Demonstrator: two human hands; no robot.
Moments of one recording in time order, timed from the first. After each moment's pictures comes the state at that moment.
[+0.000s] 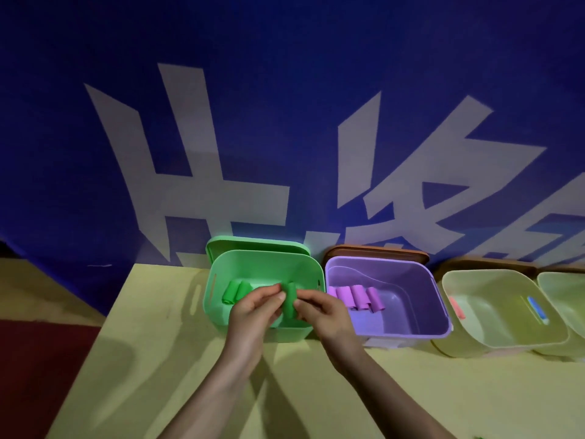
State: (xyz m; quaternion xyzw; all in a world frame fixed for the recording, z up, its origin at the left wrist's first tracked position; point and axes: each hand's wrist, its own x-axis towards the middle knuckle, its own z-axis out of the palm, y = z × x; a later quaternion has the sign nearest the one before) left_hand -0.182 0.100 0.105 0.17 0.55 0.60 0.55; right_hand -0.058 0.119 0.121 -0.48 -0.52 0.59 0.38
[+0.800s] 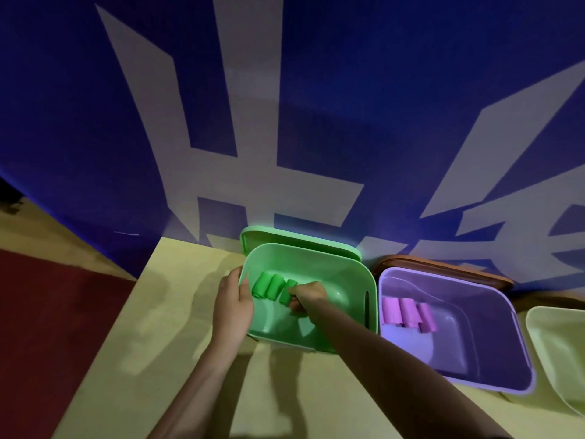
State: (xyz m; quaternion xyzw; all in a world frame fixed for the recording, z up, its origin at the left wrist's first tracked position) left_hand -0.288 0.140 0.003 0.33 0.79 0.41 0.30; right_hand -0.163 0.240 -0.035 -0.70 -0.40 0.58 0.06
